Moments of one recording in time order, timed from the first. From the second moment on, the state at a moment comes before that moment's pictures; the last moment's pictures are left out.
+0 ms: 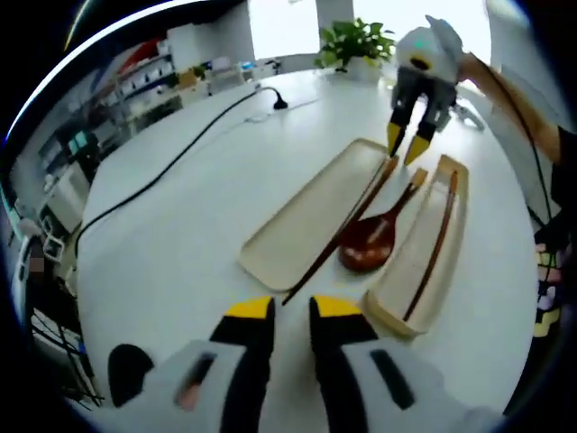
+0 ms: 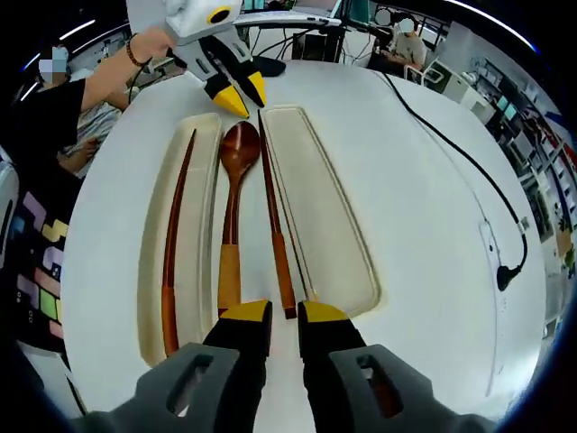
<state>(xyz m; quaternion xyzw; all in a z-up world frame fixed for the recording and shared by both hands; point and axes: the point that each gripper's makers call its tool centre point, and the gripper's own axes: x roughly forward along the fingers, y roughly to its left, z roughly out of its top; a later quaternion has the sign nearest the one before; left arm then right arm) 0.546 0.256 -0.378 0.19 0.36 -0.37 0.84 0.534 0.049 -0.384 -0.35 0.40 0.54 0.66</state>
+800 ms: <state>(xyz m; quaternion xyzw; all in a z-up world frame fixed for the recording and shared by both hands) 0.558 0.239 -0.380 0.21 0.34 -0.37 0.84 0.532 0.053 -0.383 -0.38 0.38 0.53 0.66</state>
